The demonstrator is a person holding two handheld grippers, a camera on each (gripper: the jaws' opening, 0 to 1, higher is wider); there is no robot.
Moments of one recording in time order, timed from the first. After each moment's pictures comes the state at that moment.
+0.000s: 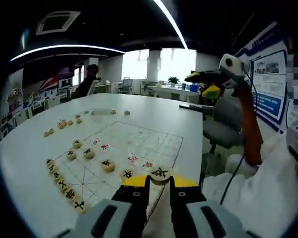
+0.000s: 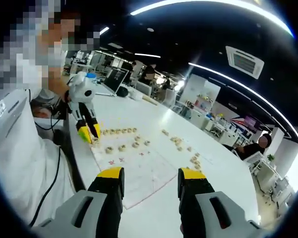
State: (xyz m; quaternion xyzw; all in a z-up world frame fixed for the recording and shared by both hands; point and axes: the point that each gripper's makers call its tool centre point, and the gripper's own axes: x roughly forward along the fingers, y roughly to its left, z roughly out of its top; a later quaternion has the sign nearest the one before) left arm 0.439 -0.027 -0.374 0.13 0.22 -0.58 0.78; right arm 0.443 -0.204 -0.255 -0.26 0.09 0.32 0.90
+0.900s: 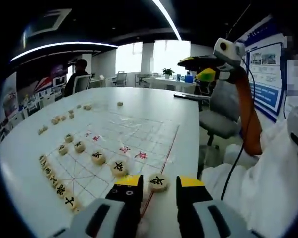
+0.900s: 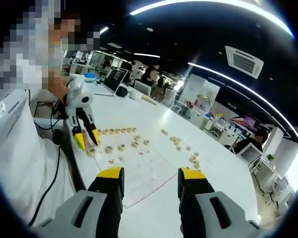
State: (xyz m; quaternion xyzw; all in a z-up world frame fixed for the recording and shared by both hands) left arm 0.440 -0.028 -0.374 0.13 0.22 -0.57 0.78; right arm 0.442 -0.207 -0.255 -0.26 0.09 0.32 0.90
